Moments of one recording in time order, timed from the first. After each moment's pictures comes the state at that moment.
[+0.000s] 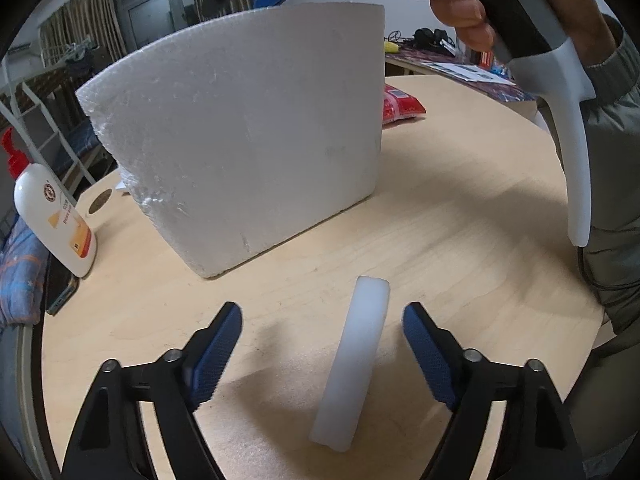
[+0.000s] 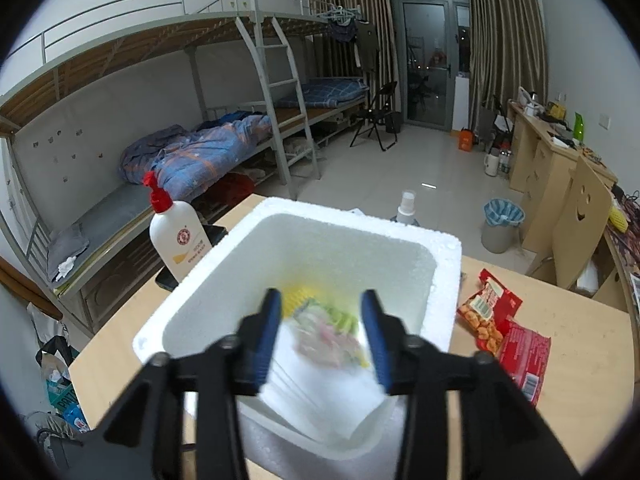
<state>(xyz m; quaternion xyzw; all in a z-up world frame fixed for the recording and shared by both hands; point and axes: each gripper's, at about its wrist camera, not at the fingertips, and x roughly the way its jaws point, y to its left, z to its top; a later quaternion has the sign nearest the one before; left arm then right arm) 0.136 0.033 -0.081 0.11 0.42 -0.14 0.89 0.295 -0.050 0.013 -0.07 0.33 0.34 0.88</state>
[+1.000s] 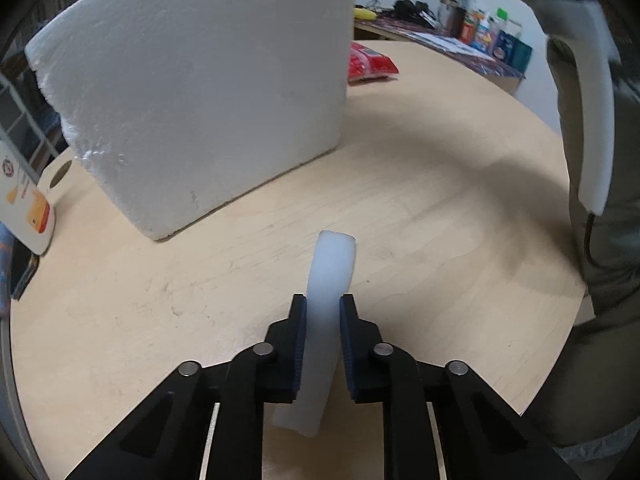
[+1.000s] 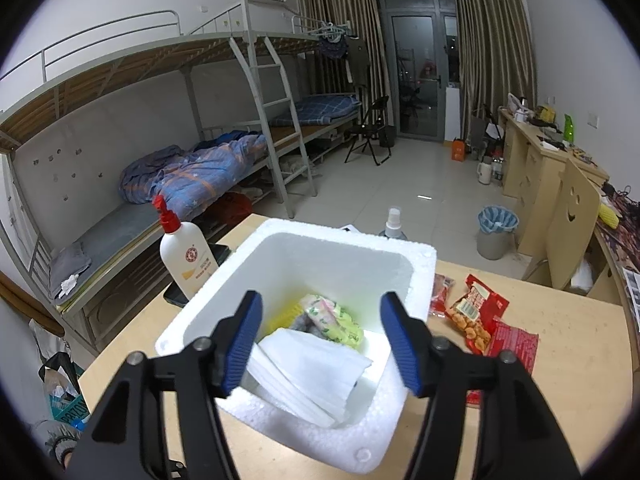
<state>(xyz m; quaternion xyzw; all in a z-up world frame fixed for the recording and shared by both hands) 0.137 0.029 -0.098 0.09 0.48 -0.18 0.85 0.284 -0.072 0.027 -0.05 0.31 0.34 0.89</state>
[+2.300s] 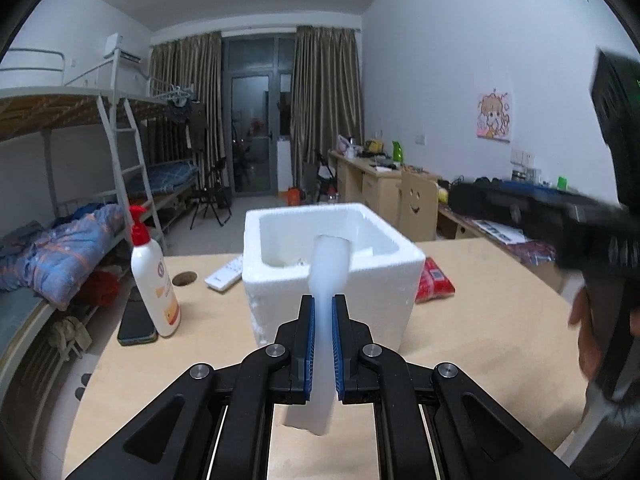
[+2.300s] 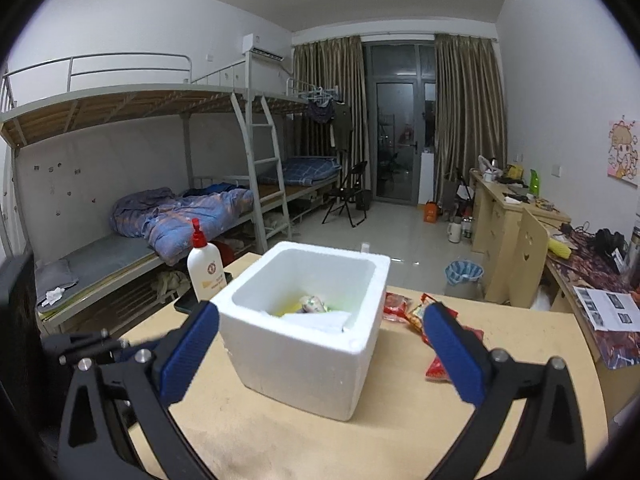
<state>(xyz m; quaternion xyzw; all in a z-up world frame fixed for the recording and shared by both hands) 0.086 0.055 0.038 0.00 0.21 -0.02 0.98 0.165 -0.123 0.045 -0.05 0.18 0.30 0.94</state>
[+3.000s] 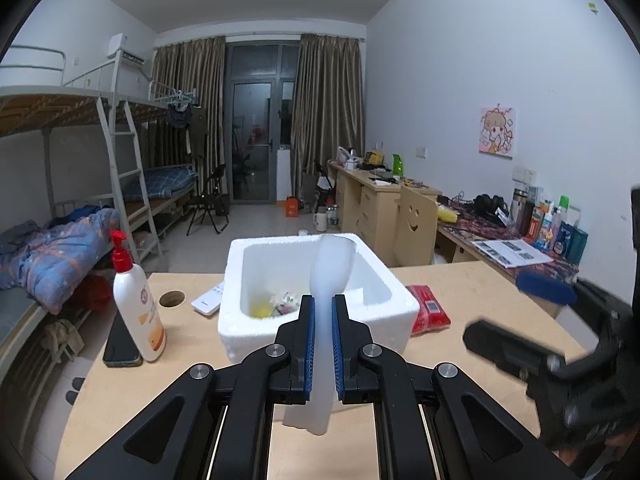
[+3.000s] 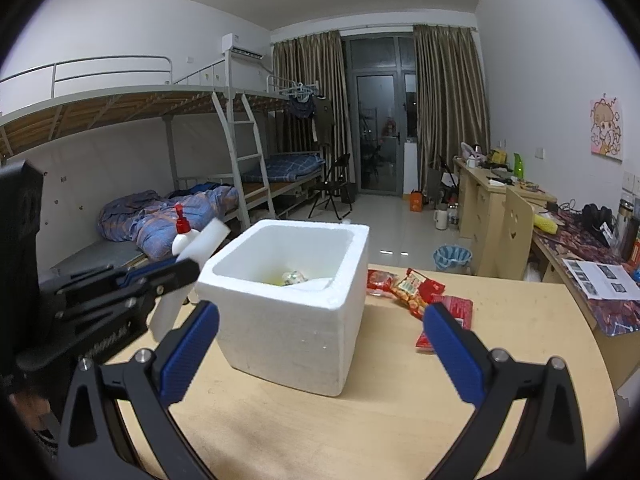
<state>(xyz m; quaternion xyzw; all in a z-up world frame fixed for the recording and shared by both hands) 0.118 0.044 0.057 -0.02 0.19 -0.02 0.98 0.166 -0.140 0.020 -0.03 0.20 0.27 0.94</state>
